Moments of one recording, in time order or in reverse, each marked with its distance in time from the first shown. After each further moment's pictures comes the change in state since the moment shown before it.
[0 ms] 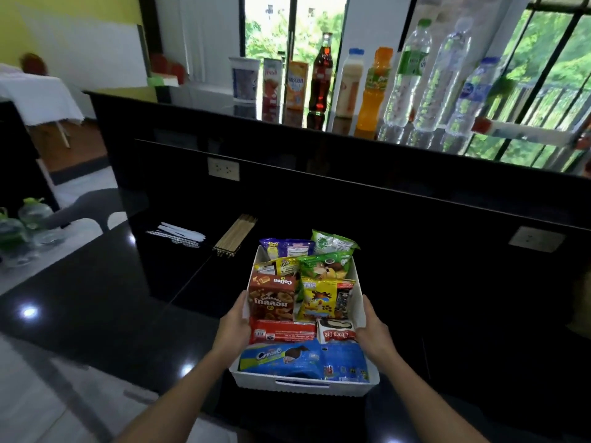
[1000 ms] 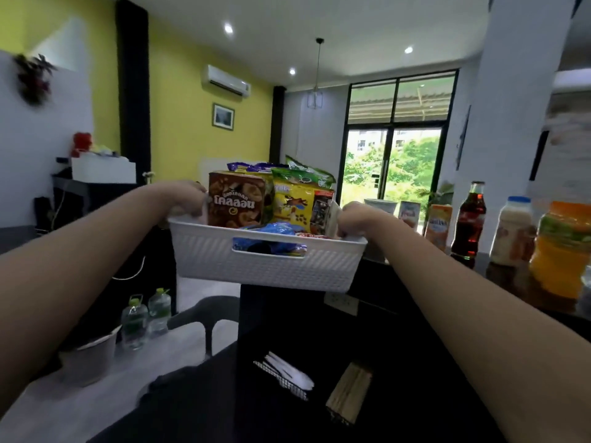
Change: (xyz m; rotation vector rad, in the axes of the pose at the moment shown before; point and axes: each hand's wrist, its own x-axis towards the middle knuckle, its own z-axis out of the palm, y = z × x) left_hand 0.030 0.261 -0.430 0.756 0.645 -0.035; right_hand 0.048 -0.547 -0.005 -0.339 -0.151 -0.628
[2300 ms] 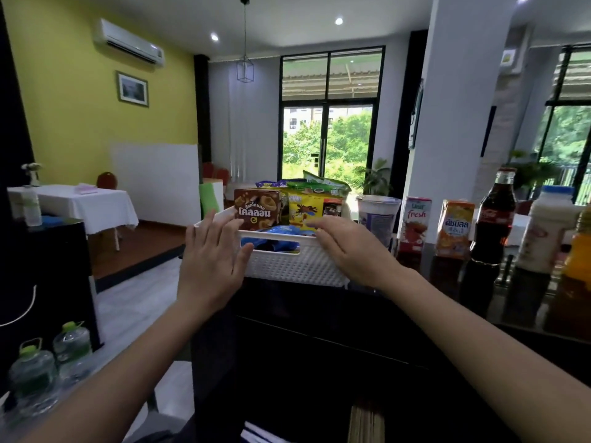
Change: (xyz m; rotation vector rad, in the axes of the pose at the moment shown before) left_hand 0.238 0.013 0.202 -0.064 0.548 0.693; right_hand 0.176 0.041 0.063 -0.149 0.379 -0.427
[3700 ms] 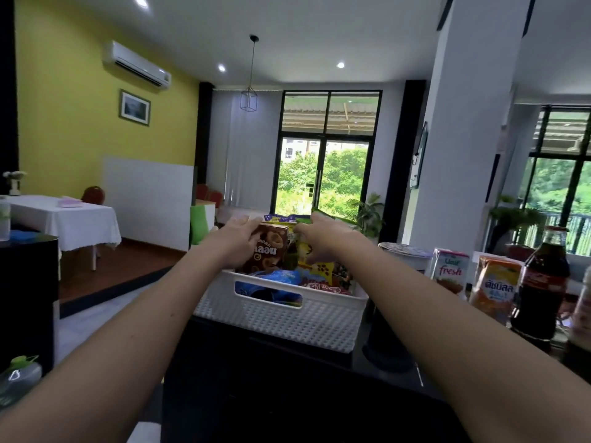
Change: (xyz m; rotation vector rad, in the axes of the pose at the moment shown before) left_hand 0.157 -0.044 0.057 -0.132 -0.533 -0.112; right_hand 0.176 0.031 0.040 -0.690 -0.428 0.121
